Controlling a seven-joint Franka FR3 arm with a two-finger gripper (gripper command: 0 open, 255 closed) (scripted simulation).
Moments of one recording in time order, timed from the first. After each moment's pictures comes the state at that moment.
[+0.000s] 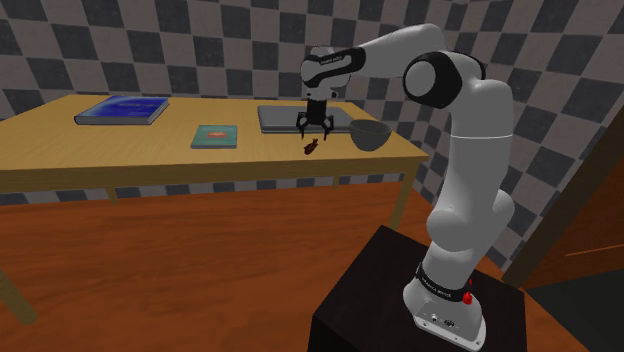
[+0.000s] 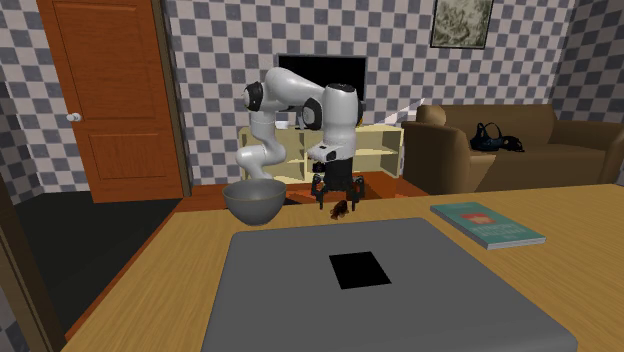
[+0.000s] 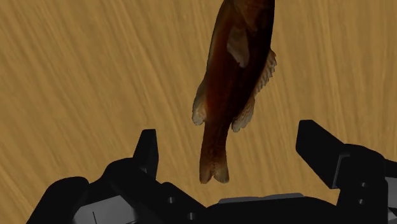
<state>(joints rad) -0.37 0.30 0.04 -1.59 0.03 1.84 0.63</state>
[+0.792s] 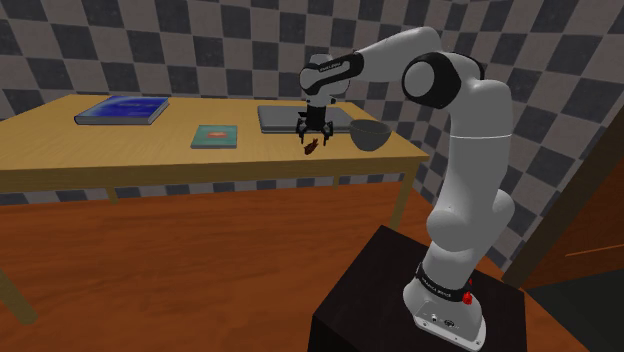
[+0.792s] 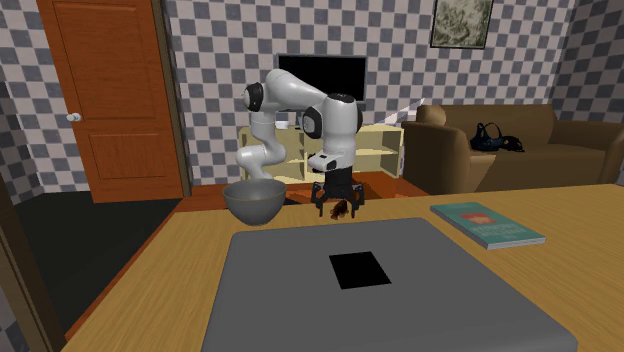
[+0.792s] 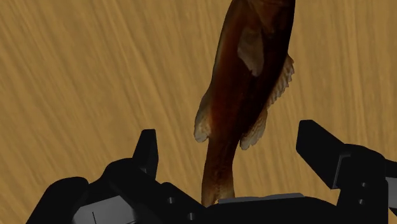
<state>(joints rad) -0.37 0.31 0.04 -1.64 0.03 1.90 0.62</state>
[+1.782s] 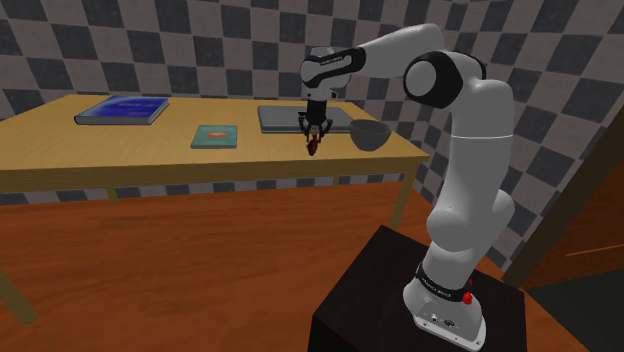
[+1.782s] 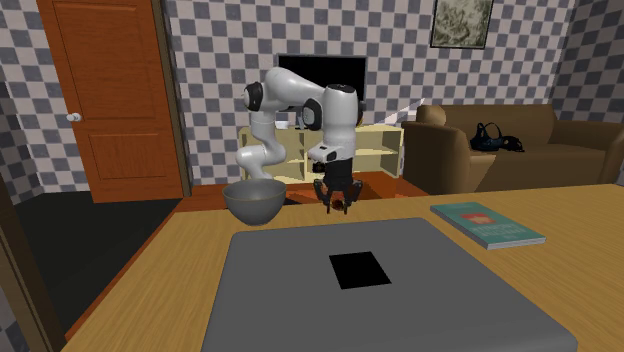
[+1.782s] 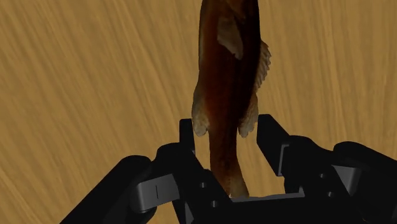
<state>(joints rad) -0.37 0.30 0.04 -1.60 0.03 1.84 0.62</state>
